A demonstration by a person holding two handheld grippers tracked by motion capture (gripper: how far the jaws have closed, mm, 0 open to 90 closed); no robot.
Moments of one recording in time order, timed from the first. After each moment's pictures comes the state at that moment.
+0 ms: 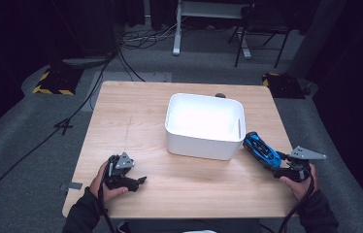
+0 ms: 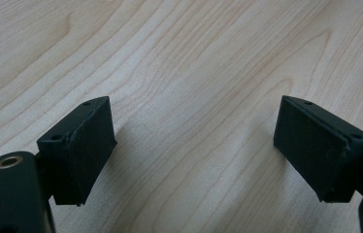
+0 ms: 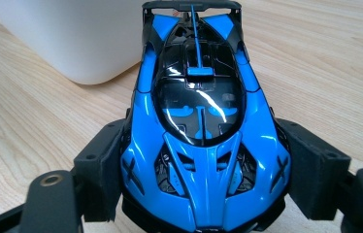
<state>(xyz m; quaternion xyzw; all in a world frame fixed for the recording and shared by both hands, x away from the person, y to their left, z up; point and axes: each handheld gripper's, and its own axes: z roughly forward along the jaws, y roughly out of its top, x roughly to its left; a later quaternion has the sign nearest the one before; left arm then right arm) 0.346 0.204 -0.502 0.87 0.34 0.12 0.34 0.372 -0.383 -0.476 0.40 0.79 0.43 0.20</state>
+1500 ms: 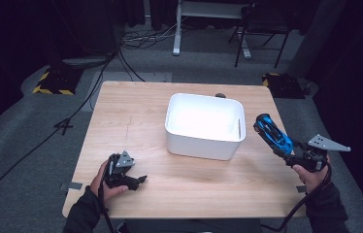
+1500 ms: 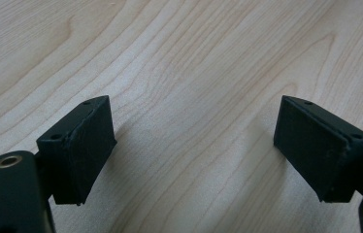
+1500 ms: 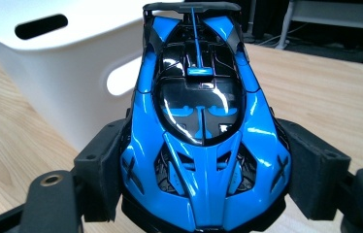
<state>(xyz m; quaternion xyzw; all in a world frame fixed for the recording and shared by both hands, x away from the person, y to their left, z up) 0.350 0.203 -0.503 0.87 0.34 0.12 0.35 0.376 -0.397 -0.417 0.39 0.74 0.50 0.23</state>
